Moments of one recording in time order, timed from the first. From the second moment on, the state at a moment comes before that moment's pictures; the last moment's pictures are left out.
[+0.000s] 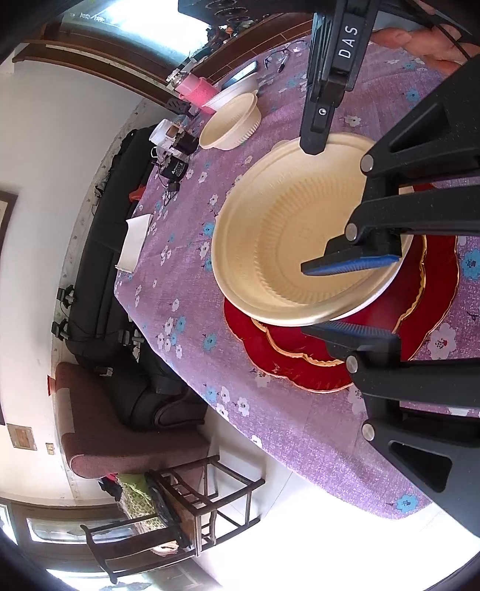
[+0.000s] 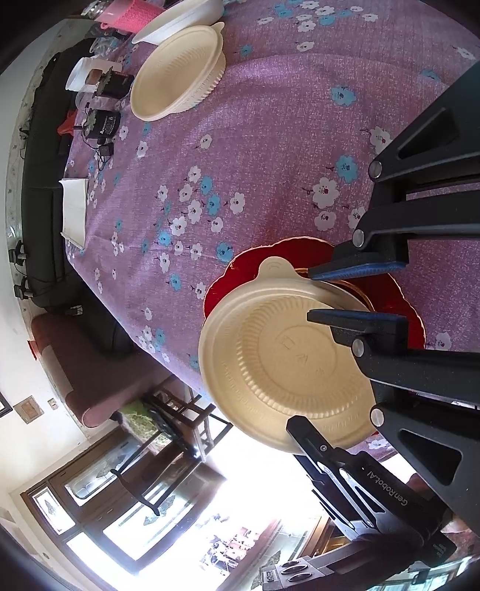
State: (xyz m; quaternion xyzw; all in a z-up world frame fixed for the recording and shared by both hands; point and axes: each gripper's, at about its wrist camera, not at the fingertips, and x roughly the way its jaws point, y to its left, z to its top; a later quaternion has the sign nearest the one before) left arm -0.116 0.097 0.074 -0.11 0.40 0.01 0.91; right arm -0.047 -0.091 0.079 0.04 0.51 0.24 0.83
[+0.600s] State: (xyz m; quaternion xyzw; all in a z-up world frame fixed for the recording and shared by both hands) left arm -0.120 0.101 0.070 -0.12 0.40 0.02 0.91; right arm -0.046 -0.088 0.076 0.04 0.51 0.25 0.82
